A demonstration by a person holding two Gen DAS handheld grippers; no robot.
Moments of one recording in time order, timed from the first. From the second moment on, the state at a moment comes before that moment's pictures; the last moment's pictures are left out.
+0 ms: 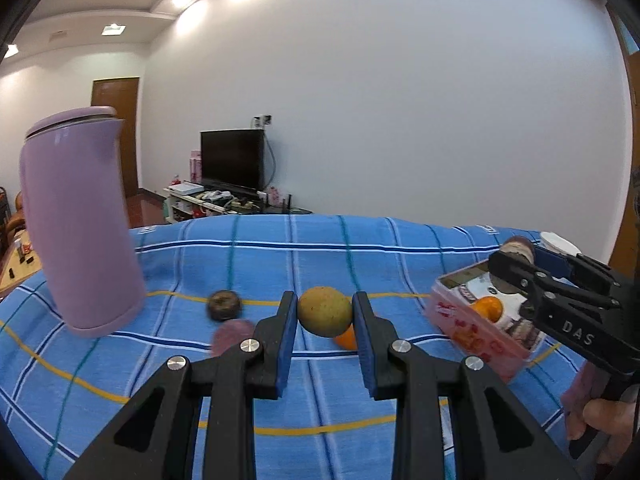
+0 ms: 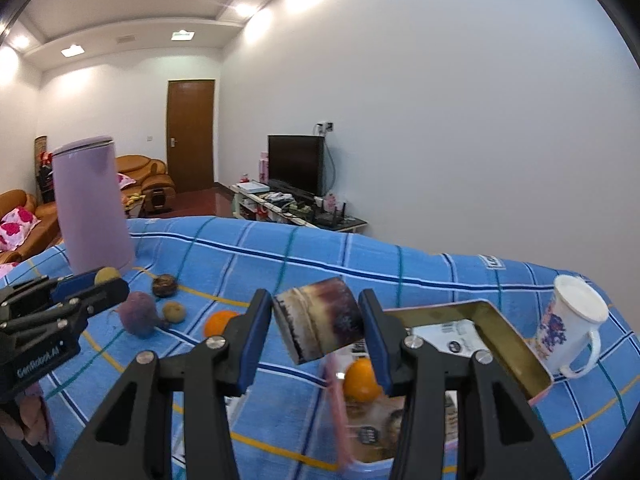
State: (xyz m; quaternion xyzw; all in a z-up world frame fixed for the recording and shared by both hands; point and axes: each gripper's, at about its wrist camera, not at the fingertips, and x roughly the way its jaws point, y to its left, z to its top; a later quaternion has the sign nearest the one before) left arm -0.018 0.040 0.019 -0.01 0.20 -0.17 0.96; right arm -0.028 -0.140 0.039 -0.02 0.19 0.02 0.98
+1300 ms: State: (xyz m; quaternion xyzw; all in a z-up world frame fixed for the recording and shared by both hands) left arm 0.026 -0.165 0.011 0.01 0.27 -0.27 0.92; right arm -0.044 -0.318 0.048 0.14 0.16 -0.12 0.97
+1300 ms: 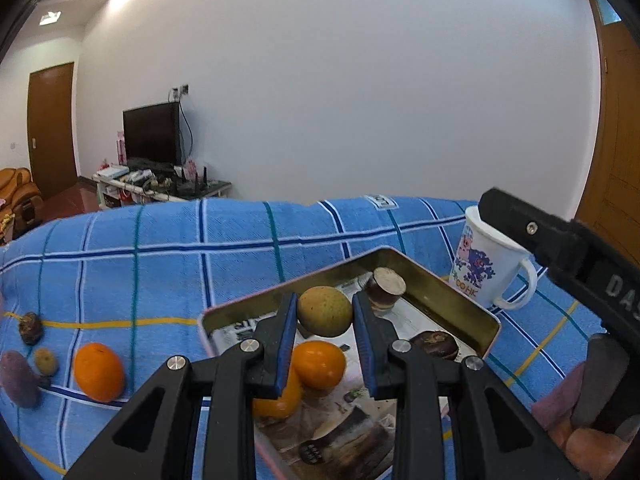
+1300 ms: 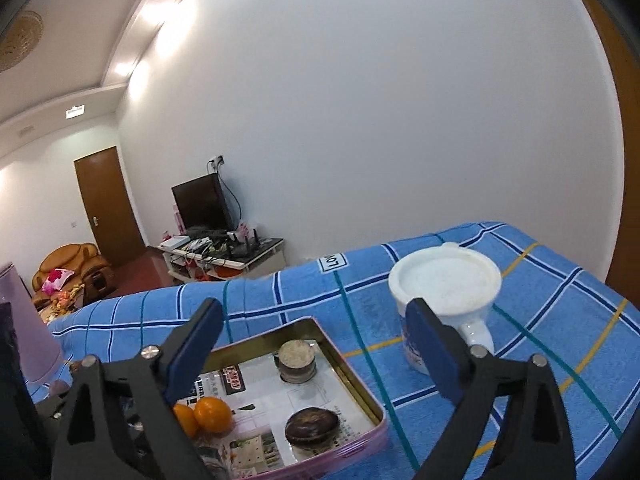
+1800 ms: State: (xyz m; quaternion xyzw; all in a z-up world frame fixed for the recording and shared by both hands) left arm 0.016 -0.153 0.010 0.02 0.27 -0.18 0.94; right arm -0.026 -0.322 0.039 0.14 0.23 -0.23 0.93
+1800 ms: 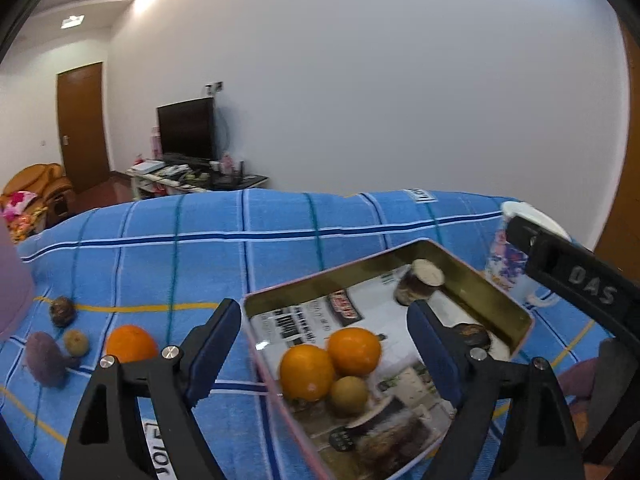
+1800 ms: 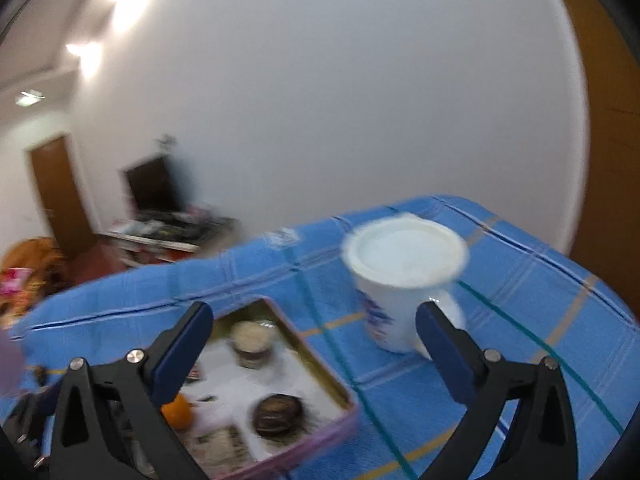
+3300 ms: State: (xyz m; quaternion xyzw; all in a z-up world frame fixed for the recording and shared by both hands) left arm 0.010 -0.012 0.013 0.09 0.18 0.00 0.98; right arm -0.054 -0.237 0.032 0.05 0.11 -0.19 0.98
